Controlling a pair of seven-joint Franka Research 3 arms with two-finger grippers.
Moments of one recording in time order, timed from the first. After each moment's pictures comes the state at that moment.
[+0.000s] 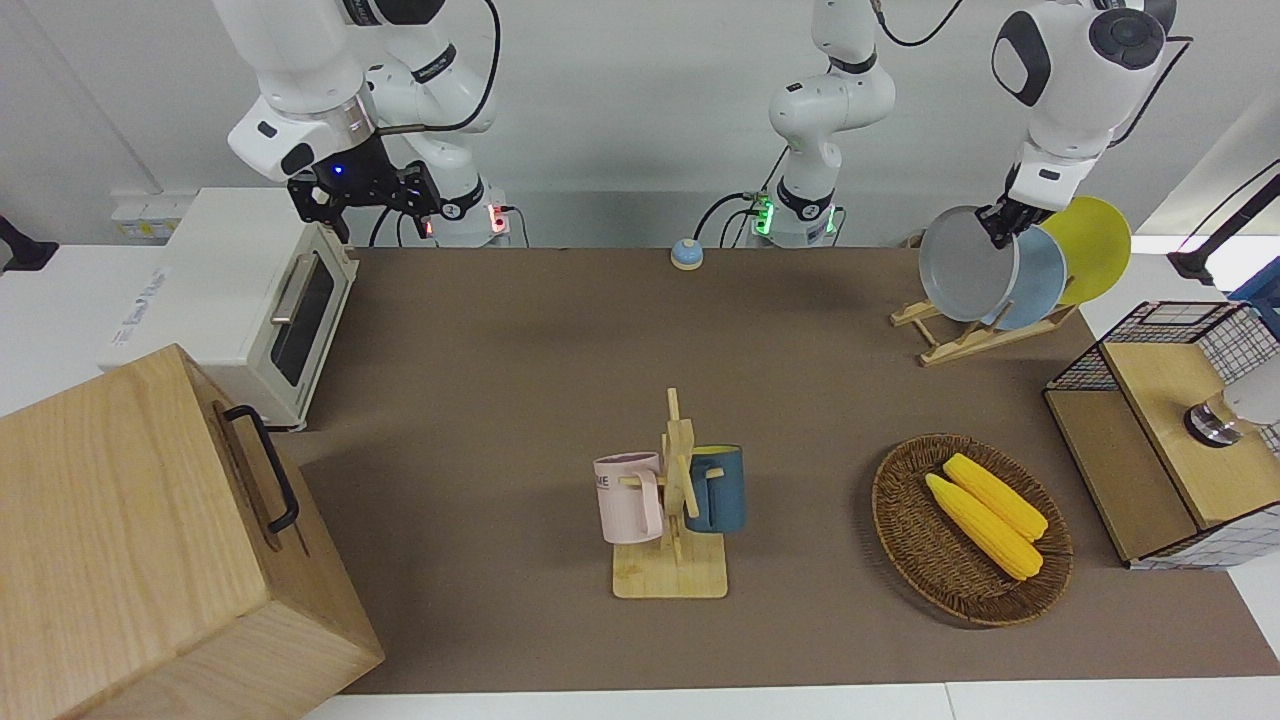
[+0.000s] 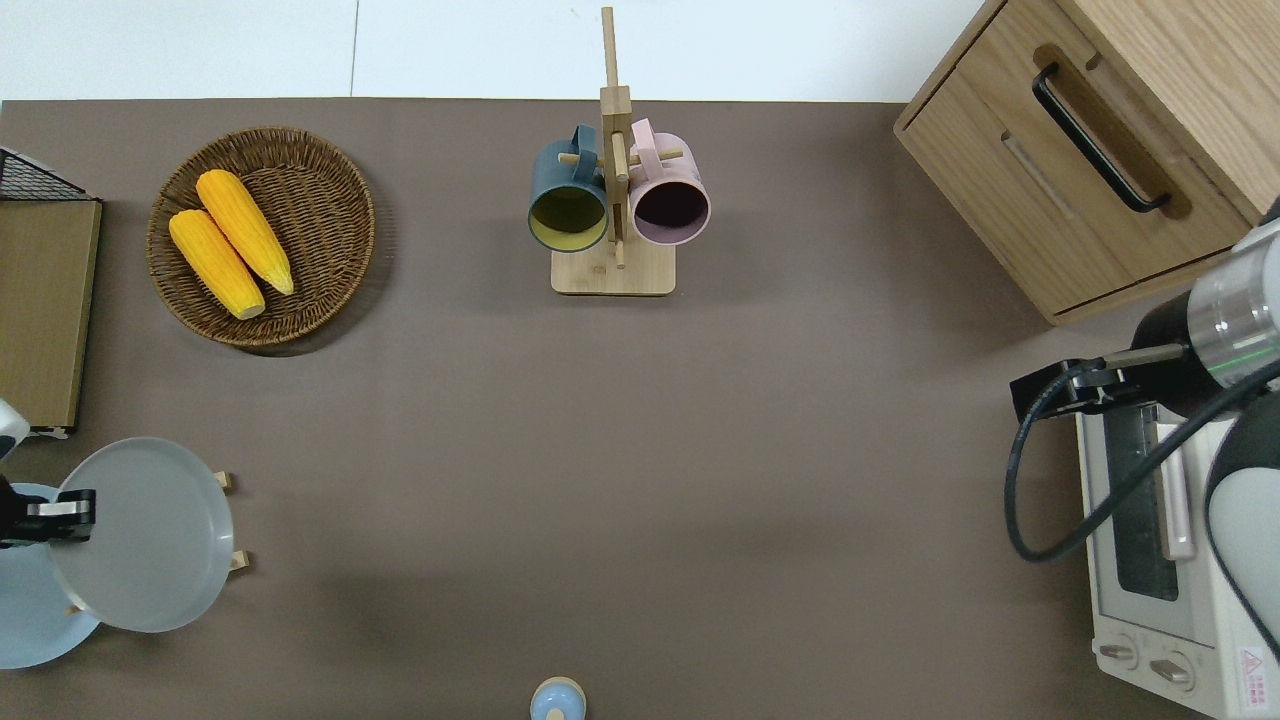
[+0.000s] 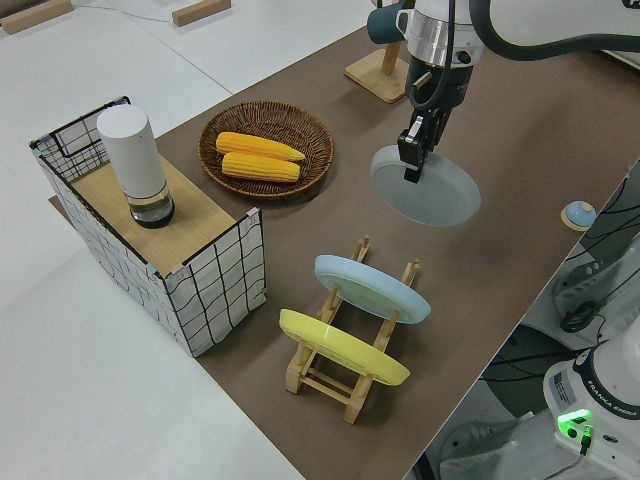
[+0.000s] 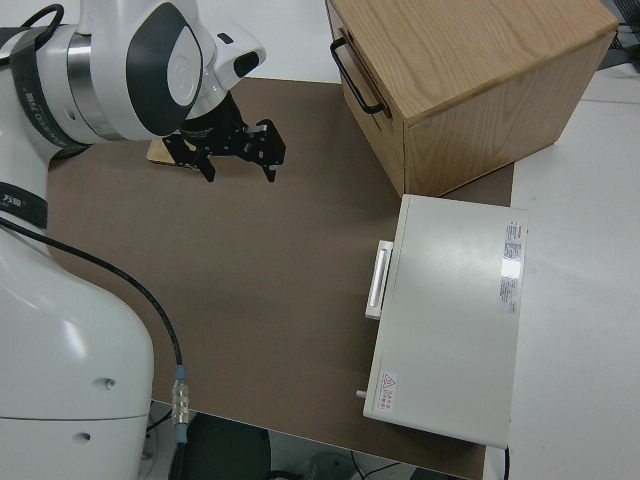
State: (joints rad) left arm 0.21 -0.25 -0.07 -2.06 0.11 1.68 0.00; right arm -0.26 0.02 0.38 -1.48 -0.03 1.38 0.04
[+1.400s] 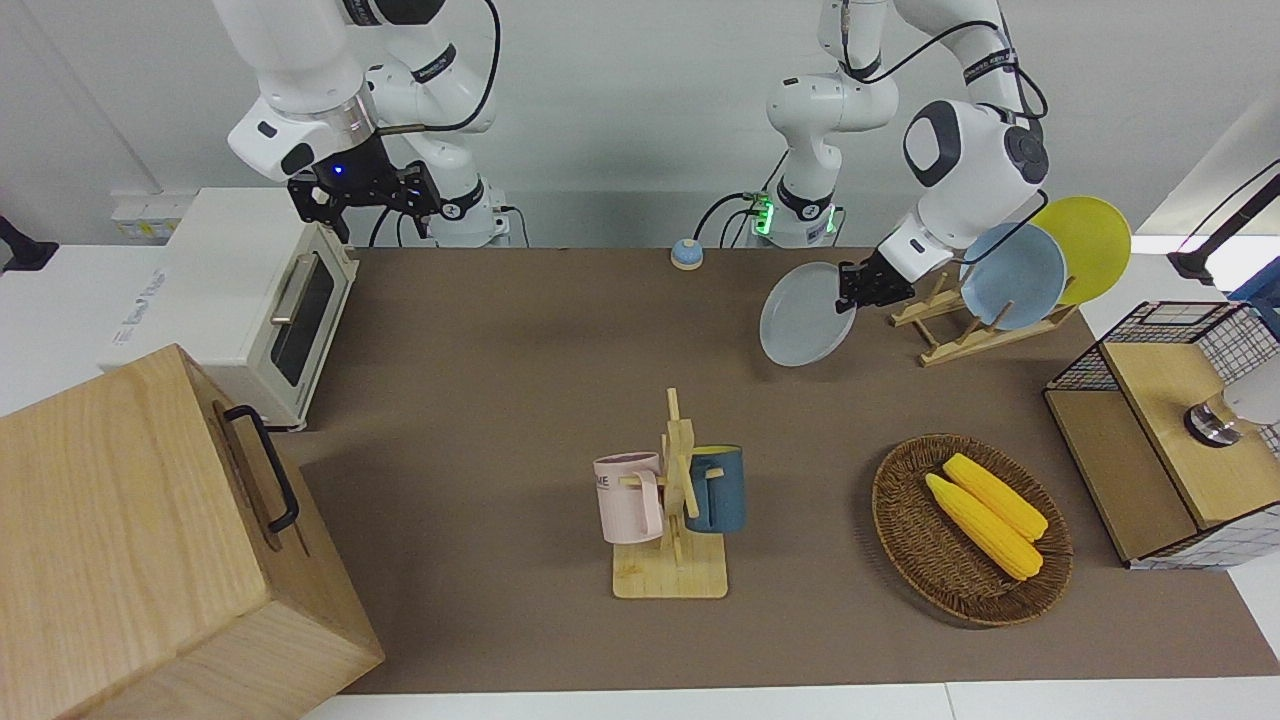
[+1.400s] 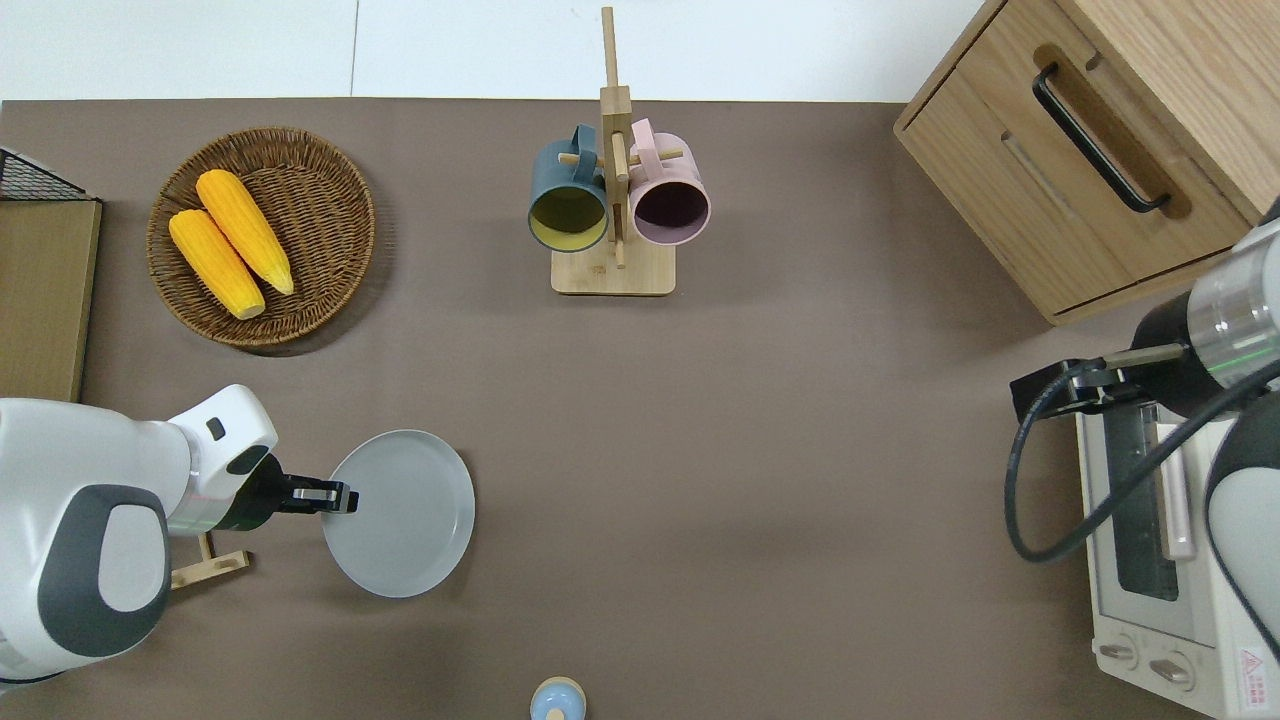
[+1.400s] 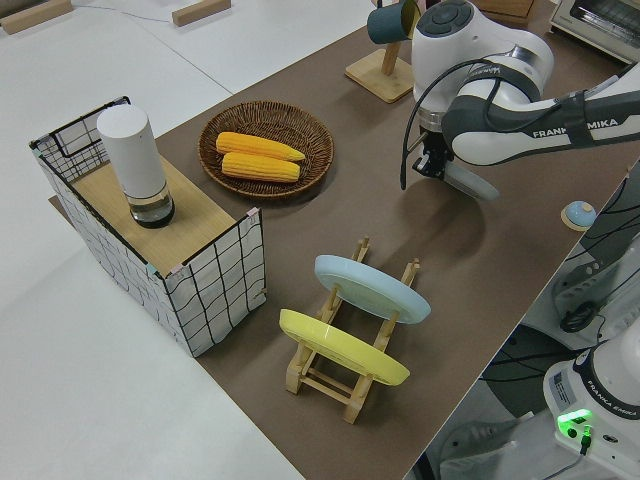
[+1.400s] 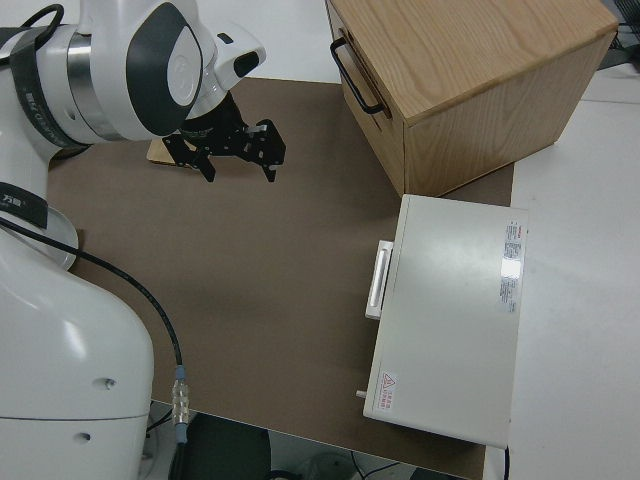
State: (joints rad) left arm 0.04 -0.13 -0.06 -2.34 -0.38 2.03 0.29; right arm -0.26 0.02 0.38 -1.48 -0.03 1.38 0.04
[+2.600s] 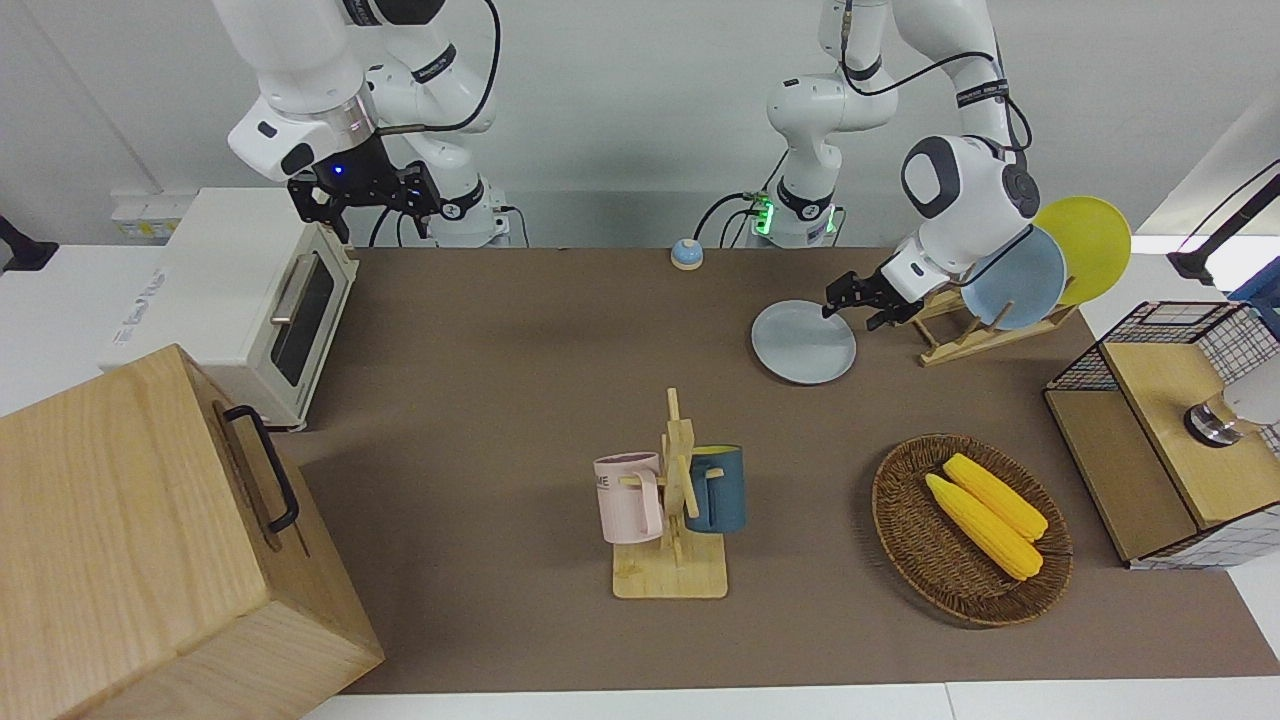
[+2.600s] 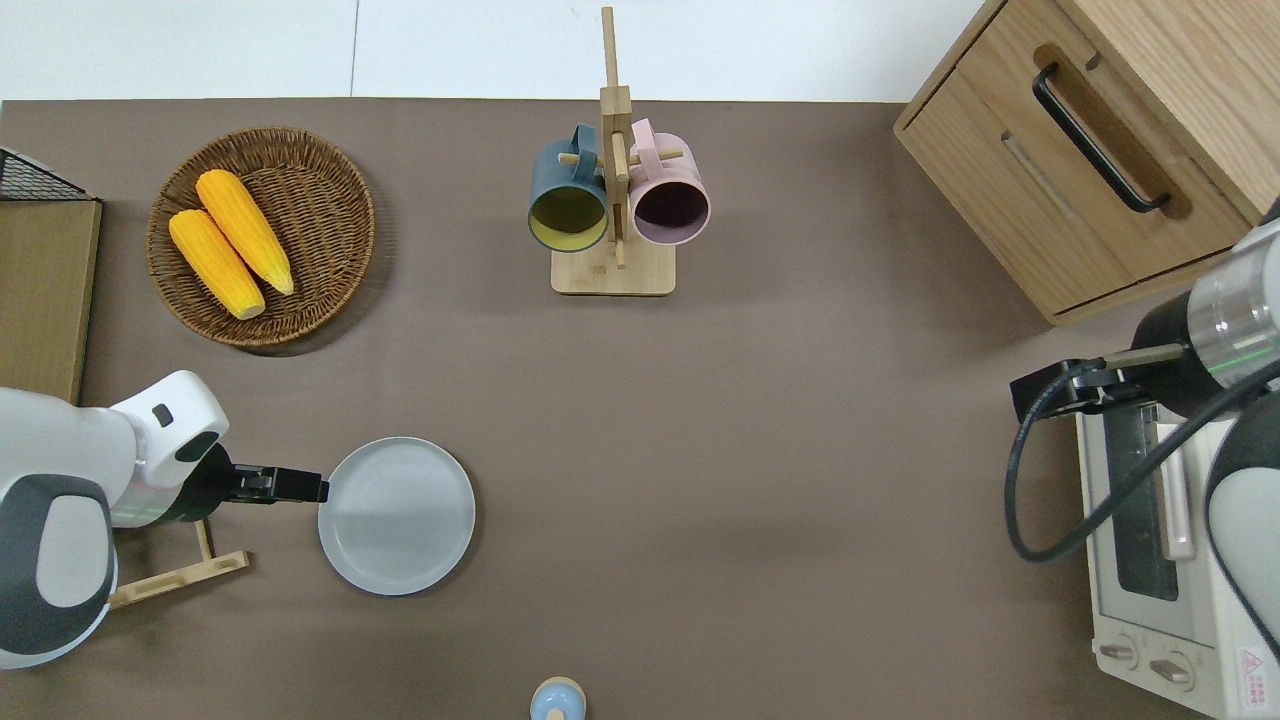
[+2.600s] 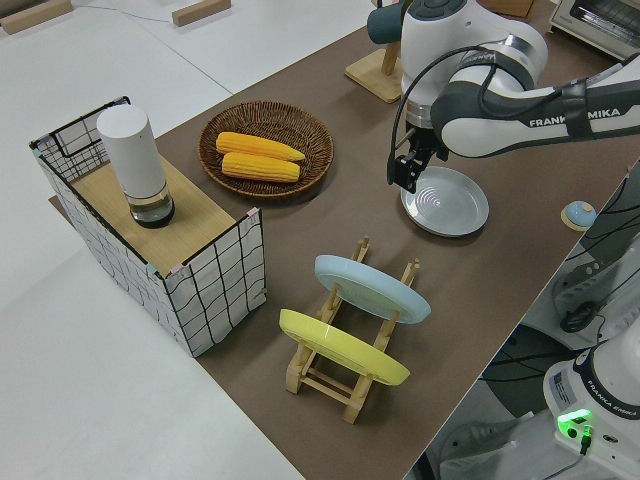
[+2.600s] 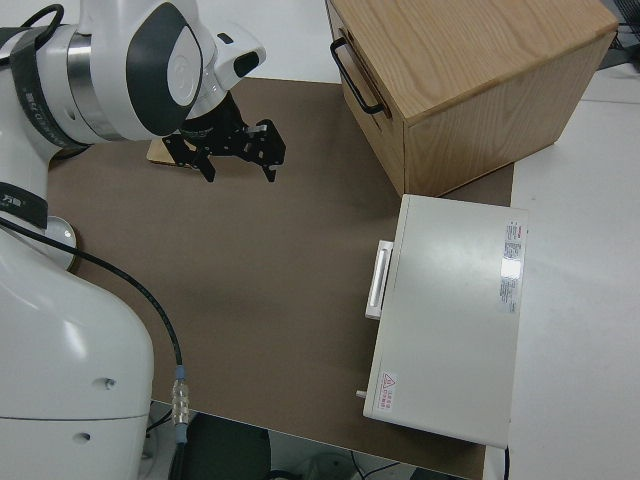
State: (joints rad) left arm 0.09 -0.14 -0.04 -2.26 -0.26 1.97 0.23; right arm -0.26 0.02 0.38 -1.48 -0.03 1.38 0.04
